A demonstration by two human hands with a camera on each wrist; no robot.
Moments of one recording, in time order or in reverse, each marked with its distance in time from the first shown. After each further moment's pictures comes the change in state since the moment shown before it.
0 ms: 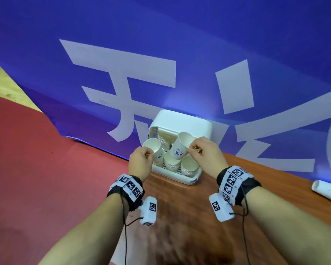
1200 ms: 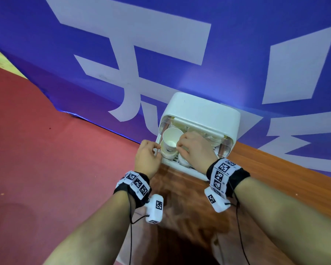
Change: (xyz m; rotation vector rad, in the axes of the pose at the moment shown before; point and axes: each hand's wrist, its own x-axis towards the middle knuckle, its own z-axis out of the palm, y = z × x) left_hand 0.047 -0.073 0.033 0.052 -0.071 -0.042; right_hand 0.068 0.009 0.112 -0.205 -0.183 -0.218
